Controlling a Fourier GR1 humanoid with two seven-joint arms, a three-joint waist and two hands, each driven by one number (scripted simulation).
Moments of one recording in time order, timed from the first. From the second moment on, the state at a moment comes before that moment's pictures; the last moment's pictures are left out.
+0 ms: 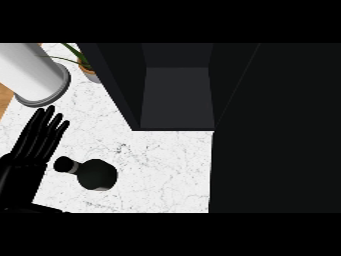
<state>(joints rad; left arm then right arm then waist) 0.13 0.12 0.05 -1.98 0.27 -0.21 0.14 0.07 -0.09 -0.01 -2.38 -0.23 0.19 0.41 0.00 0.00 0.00</state>
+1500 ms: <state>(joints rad) 0.05 0.16 0.17 -1.33 0.12 -0.40 -0.29 0.07 -0.05 0.03 -2.38 -0.18 0.20 0.42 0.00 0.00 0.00</state>
